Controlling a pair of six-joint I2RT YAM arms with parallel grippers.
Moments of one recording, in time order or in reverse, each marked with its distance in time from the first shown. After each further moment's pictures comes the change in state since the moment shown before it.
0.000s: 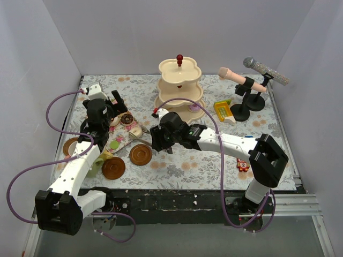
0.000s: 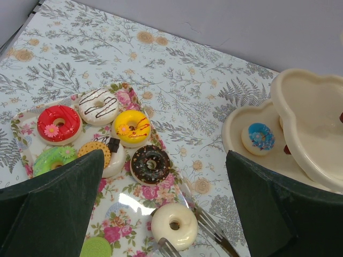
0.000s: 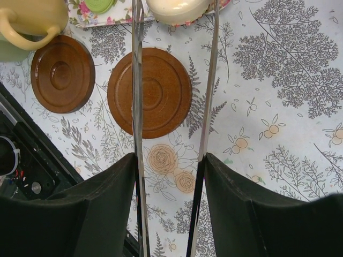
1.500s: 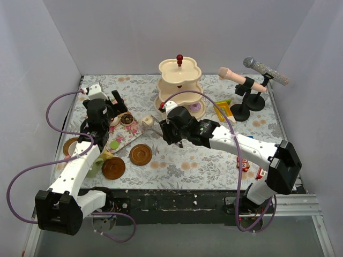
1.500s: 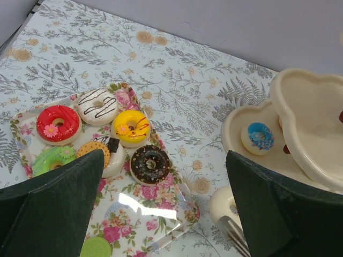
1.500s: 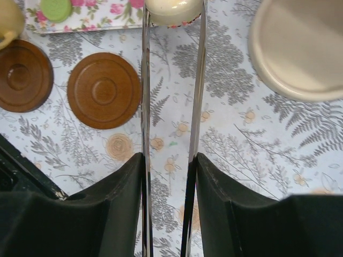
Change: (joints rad) left arm 0.000 0.000 0.000 0.000 0.002 0.000; right arm -0.008 -0.124 0.052 -0.172 0.165 -0.125
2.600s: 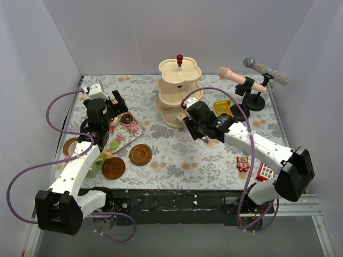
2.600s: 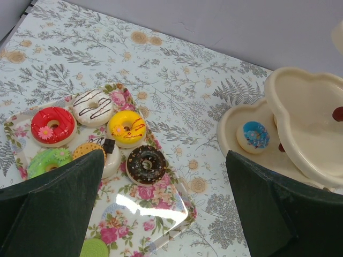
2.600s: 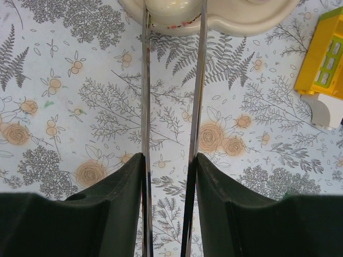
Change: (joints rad) left arm 0.000 0.000 0.000 0.006 0.021 0.000; right arm -0.190 -0.124 -0.069 -0.251 0.133 -0.167
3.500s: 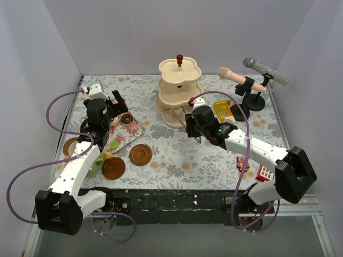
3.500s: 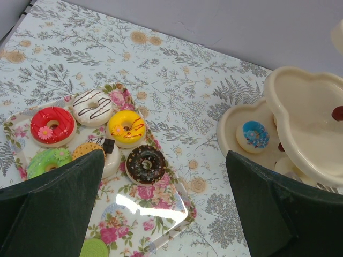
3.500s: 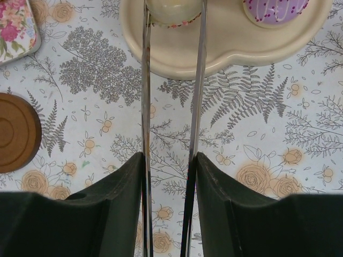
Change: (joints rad) left arm 0.000 0.000 0.000 0.000 0.003 0.000; right arm -0.053 -0.024 -0.213 0.411 -0.046 0.192
